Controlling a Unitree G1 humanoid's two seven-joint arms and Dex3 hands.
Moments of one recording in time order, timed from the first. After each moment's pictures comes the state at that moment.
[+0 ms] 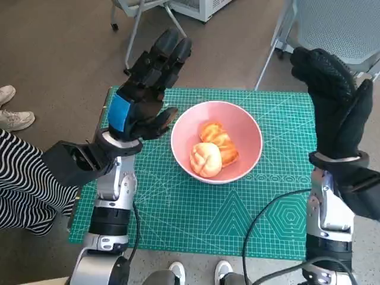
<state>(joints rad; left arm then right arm) -0.66 0.07 0.13 0.37 -0.36 -0.45 -0.54 -0.54 -0.20 -0.16 0.13 0.22 -0.38 0.23</state>
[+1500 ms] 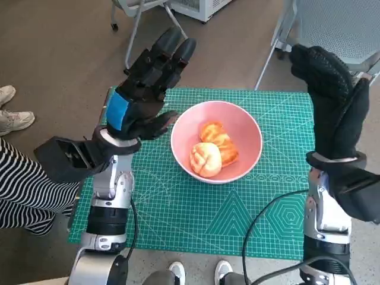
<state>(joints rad) -0.67 0.08 0.13 0.33 -0.41 -0.38 -0.61 -0.53 -0.20 -0.16 0.07 0.16 -0.35 0.18</state>
